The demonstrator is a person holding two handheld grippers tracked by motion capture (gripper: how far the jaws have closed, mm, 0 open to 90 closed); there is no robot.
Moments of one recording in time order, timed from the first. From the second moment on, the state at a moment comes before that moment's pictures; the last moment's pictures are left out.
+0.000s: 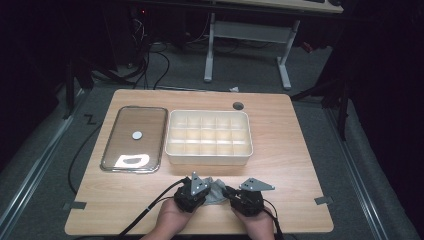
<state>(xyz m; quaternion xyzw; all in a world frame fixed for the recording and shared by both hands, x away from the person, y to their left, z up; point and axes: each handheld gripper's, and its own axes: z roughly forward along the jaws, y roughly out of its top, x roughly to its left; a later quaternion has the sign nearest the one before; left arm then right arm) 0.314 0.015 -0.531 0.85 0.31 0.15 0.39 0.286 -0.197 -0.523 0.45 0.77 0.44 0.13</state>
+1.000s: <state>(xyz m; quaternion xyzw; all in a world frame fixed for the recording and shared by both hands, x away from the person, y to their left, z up) 0.316 -0.013 -0.526 0.86 0.29 0.16 0.39 0.273 -0.205 -0.508 0.45 0.73 0.49 0.16</state>
